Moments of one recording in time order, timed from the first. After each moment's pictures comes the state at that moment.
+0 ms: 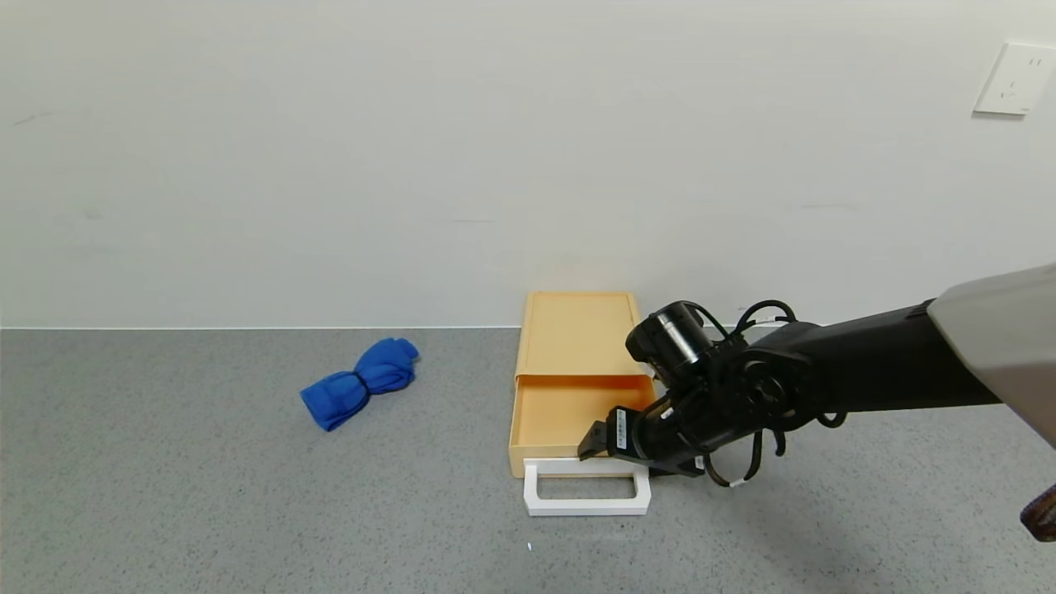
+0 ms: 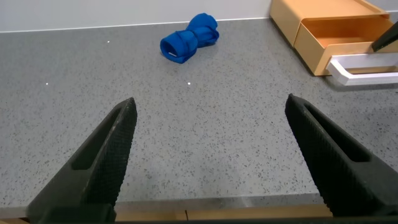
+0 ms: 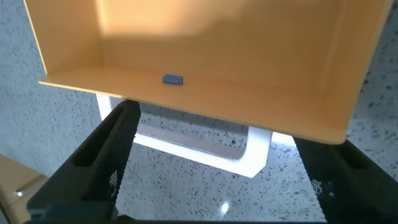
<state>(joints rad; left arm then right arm) 0.00 0.00 0.00 0.00 0.00 0.01 0.60 2.16 -1.45 0.28 0.13 0.70</state>
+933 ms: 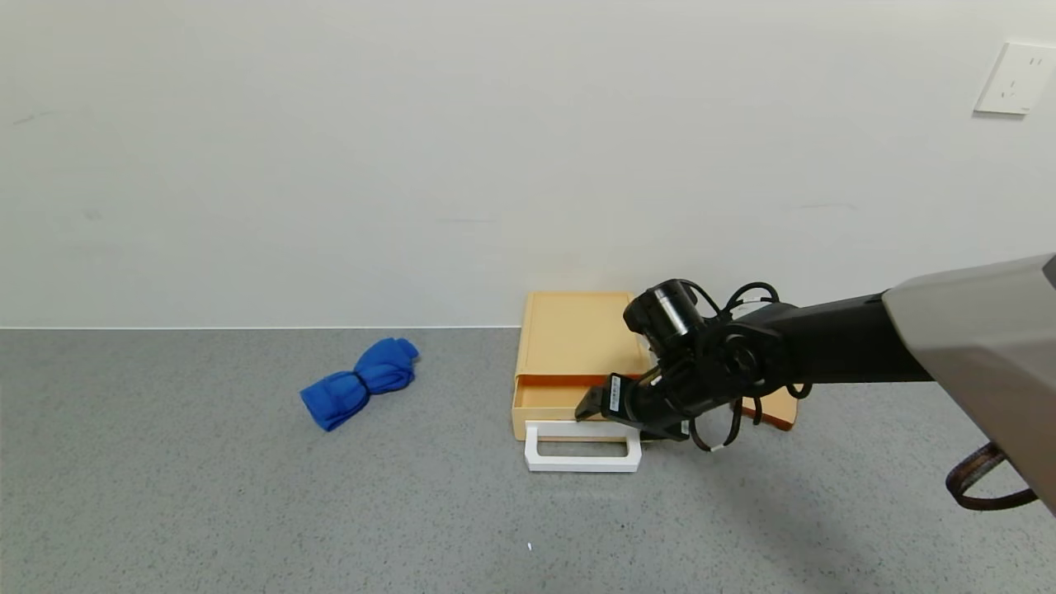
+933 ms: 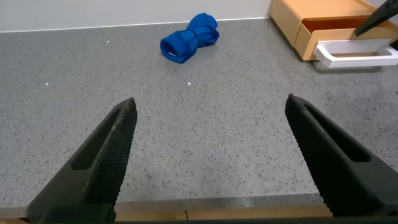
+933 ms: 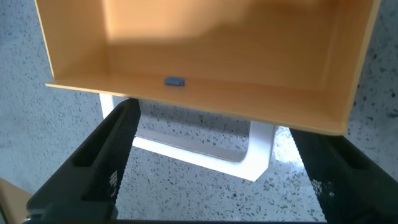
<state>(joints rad) 0.00 0.00 0.00 0.00 0.00 0.01 0.55 2.27 -1.64 0.29 0.13 0.69</state>
